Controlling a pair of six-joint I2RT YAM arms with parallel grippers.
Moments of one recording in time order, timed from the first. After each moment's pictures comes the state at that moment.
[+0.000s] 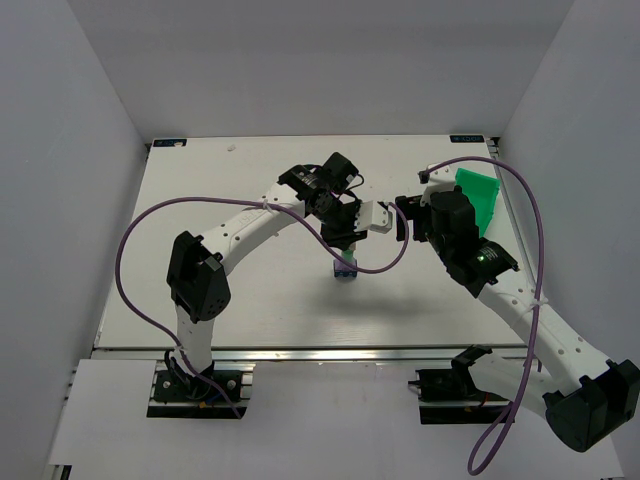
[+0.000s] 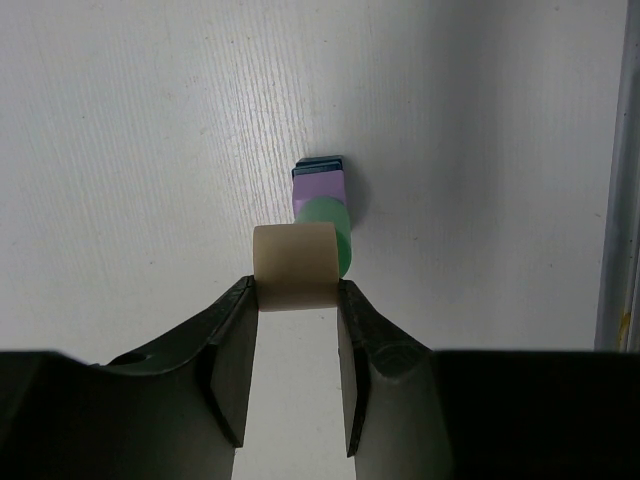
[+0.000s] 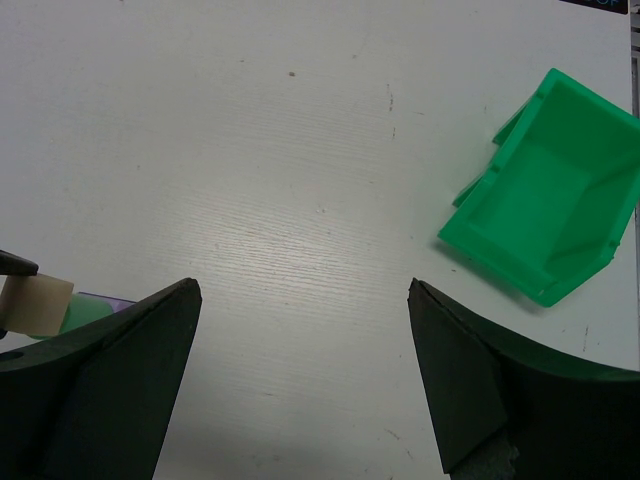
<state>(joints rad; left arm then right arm) -0.78 1.94 1.87 -1.02 0.40 0.86 0.54 1.01 0.93 -0.36 0.31 0.07</state>
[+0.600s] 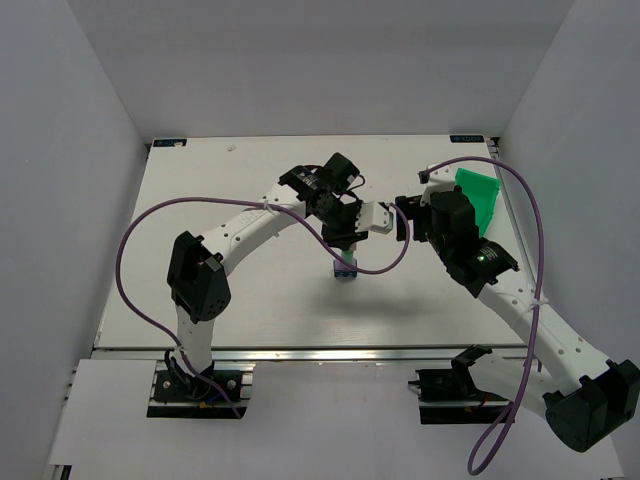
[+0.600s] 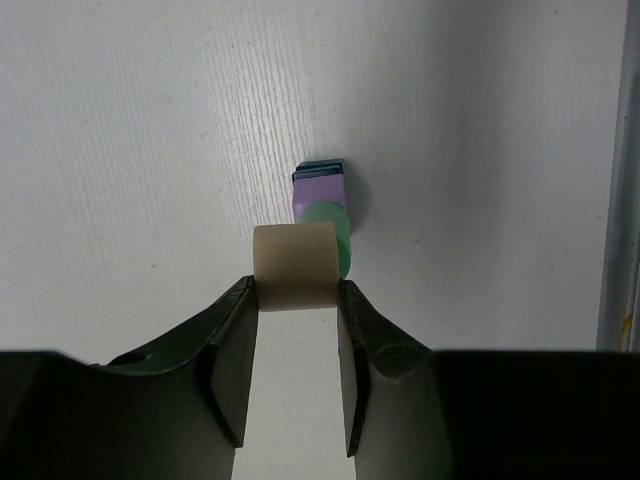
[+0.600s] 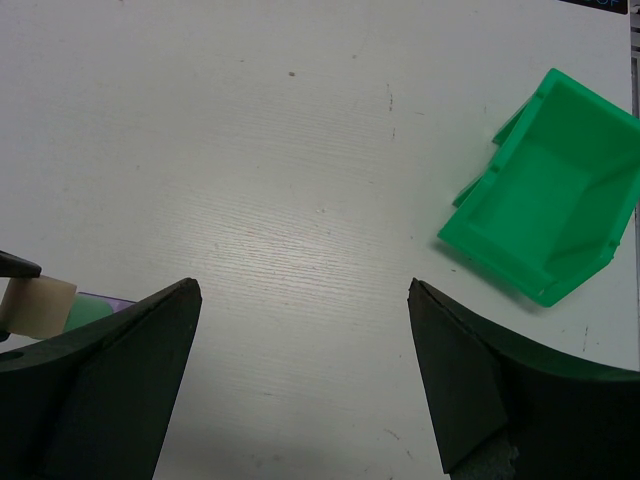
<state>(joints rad) -0.79 1.94 1.87 -1.02 0.40 0.86 0.54 1.01 0.93 -0.36 0.31 0.07</state>
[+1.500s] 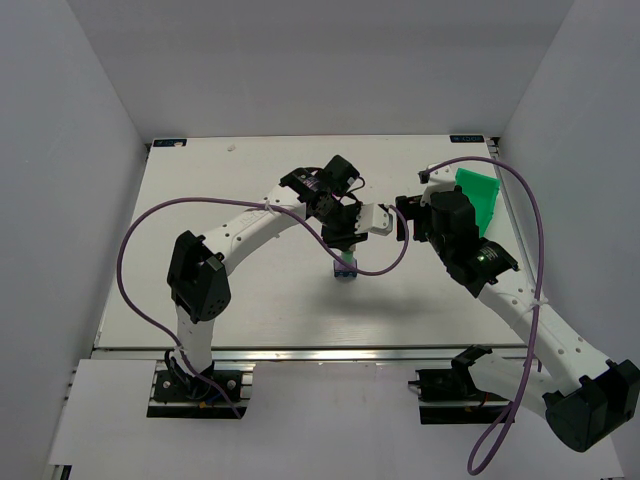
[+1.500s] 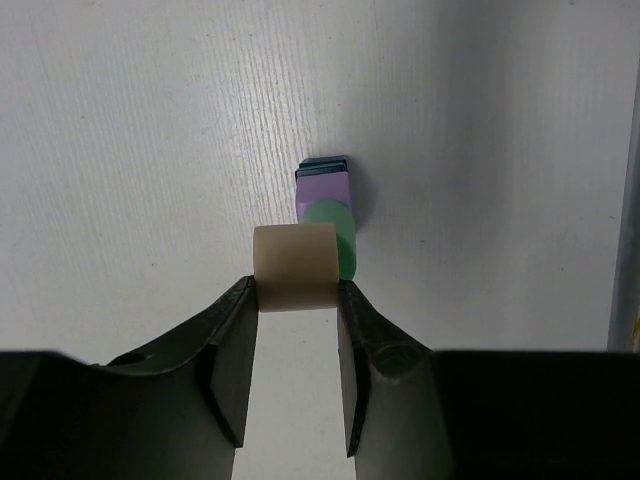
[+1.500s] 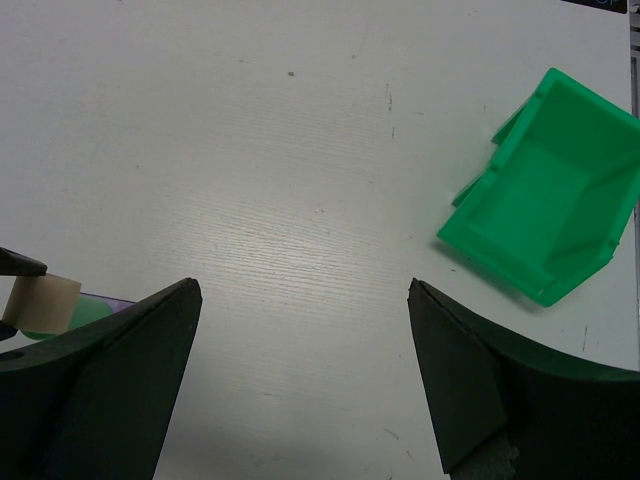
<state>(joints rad) -0.79 1.94 1.84 -0.99 0.39 0.86 0.54 1.01 0.93 -0.36 0.31 0.07</state>
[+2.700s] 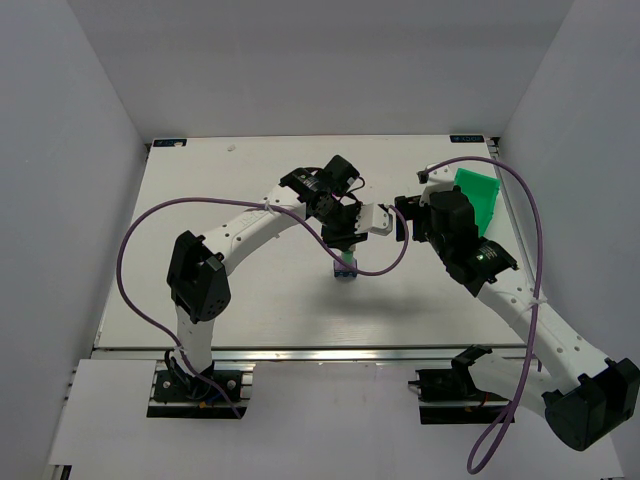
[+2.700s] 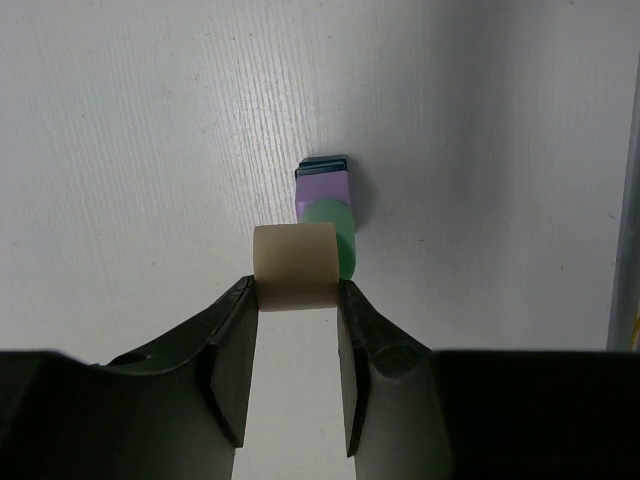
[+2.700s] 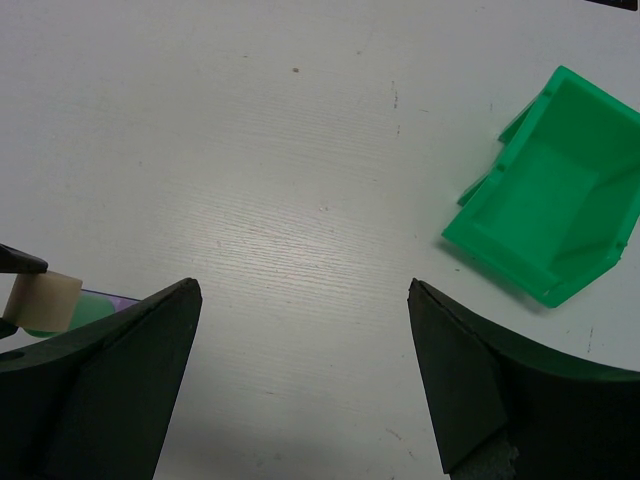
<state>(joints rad) -0.79 1.94 1.84 -0.99 0.39 0.86 0.54 1.02 0.93 -0.36 0.30 0.07</state>
